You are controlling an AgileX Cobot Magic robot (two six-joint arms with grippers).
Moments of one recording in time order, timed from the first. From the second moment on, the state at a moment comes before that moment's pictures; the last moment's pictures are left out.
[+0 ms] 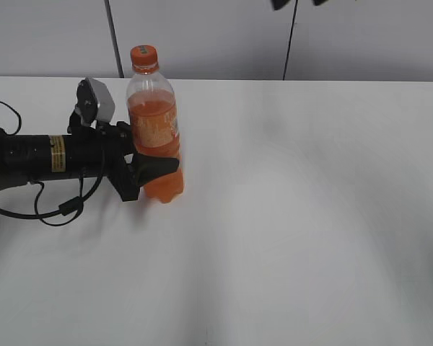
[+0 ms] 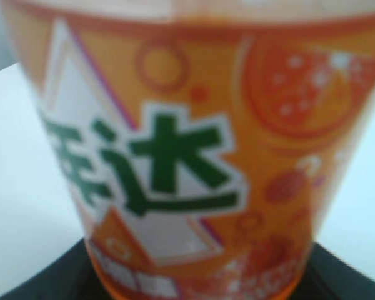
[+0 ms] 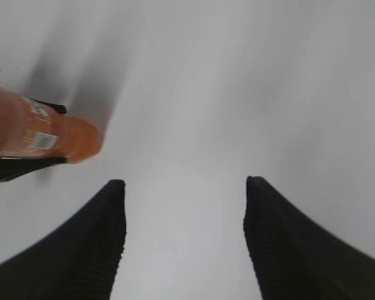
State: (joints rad) left arm -0.14 2.13 -0.94 1.19 -1.02 -0.49; right arm 0.43 1.84 -1.95 0.09 1.22 -0.04
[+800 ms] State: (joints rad) left arm -0.14 2.13 -0.94 1.20 -1.02 -0.49; right arm 0.73 2.14 -2.29 0.10 1.22 -0.03
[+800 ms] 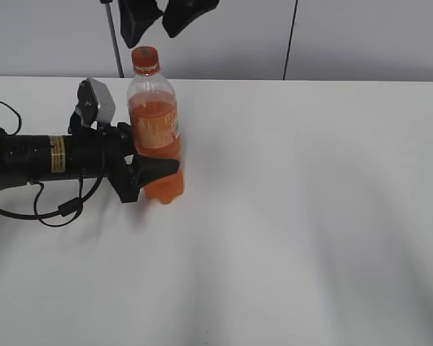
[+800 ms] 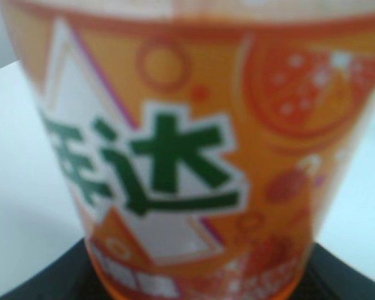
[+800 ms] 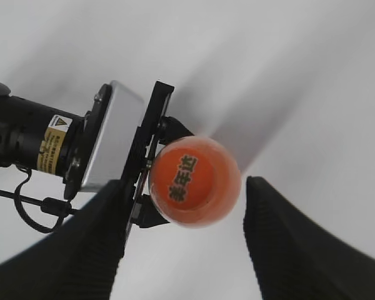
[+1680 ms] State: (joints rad) left arm -0.14 2.13 -0.94 1.22 -1.03 -0.49; right arm 0.73 2.18 -2.29 0.10 1.22 -0.03
